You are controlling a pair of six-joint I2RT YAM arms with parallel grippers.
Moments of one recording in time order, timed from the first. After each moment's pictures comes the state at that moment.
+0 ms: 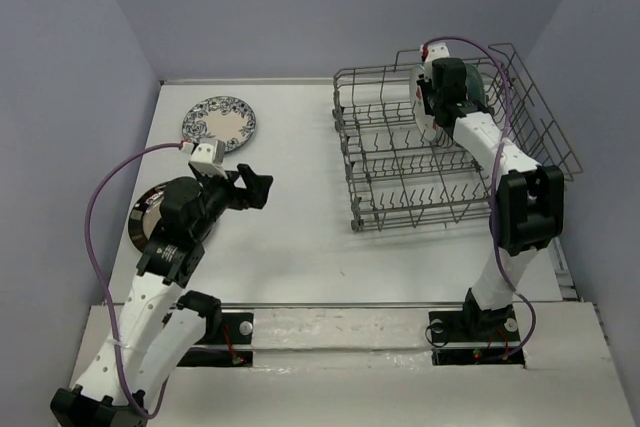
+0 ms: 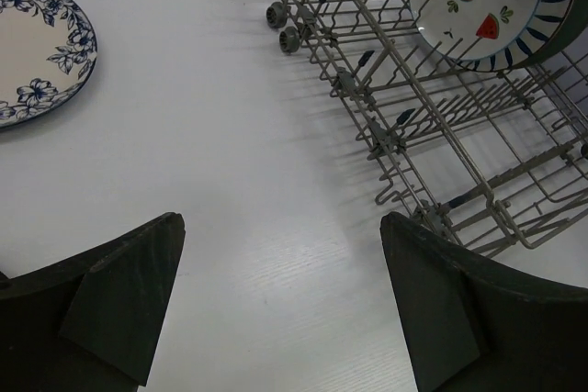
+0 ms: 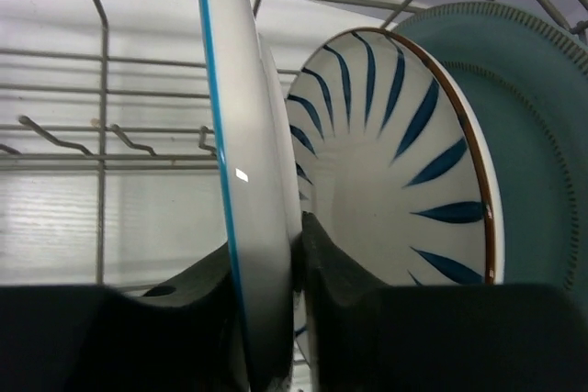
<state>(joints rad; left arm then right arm) -0.32 0.62 0.65 -0.20 0.13 -0.32 0.20 1.82 1.54 -0.22 0.30 -0.20</state>
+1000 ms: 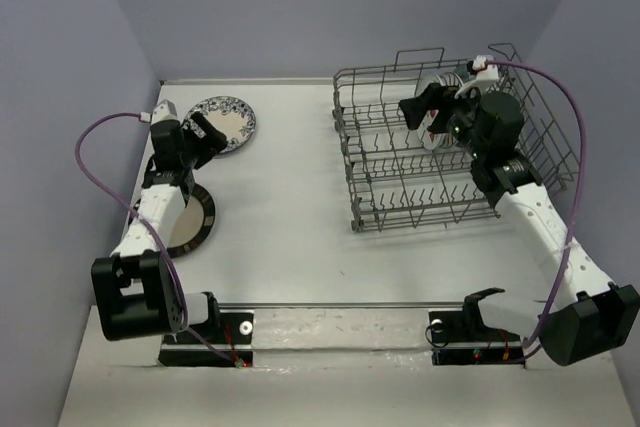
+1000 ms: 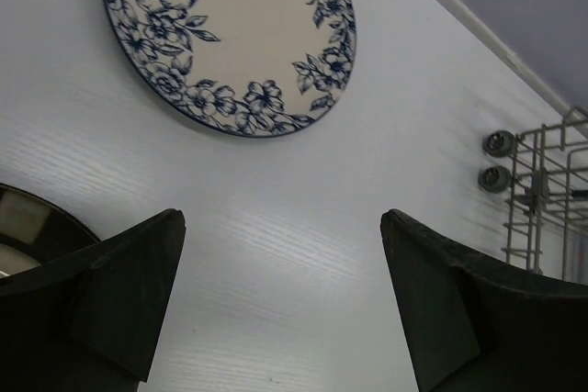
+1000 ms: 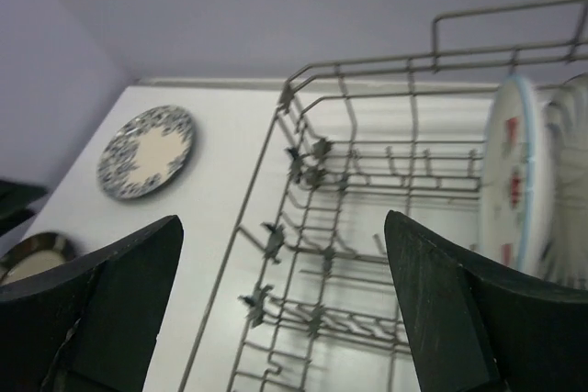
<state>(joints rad) 0.07 1.26 0.84 -0.04 0.08 -0.55 0.26 1.19 1.19 -0.05 -0.07 0.29</state>
